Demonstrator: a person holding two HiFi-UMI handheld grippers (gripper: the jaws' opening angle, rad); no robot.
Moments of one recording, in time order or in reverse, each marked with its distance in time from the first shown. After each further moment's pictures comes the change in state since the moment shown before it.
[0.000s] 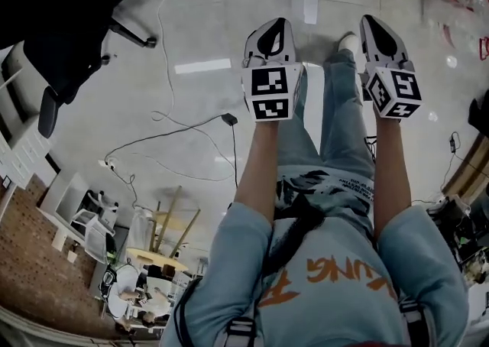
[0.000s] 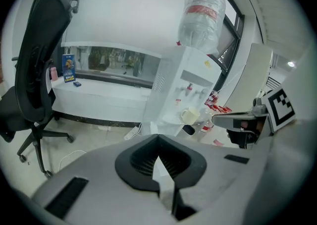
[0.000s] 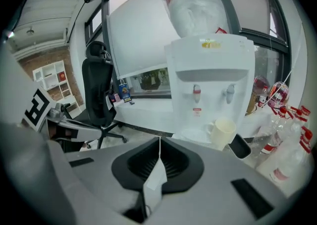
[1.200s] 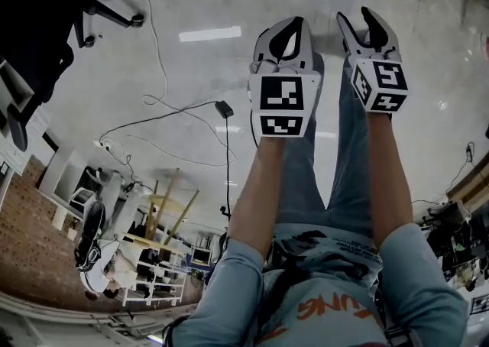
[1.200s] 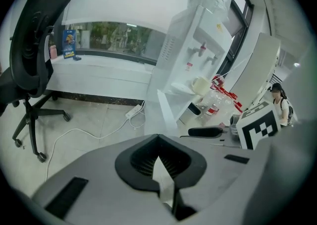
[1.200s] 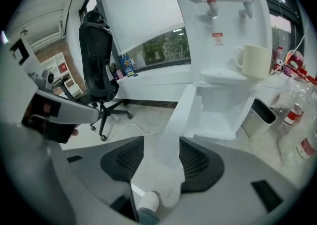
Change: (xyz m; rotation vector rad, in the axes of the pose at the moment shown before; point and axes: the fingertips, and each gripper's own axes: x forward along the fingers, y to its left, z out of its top) left arm 0.081 0.023 -0.140 -0.024 0.147 0.001; right arm 0.126 0.030 -0.199 0.029 0.197 0.091
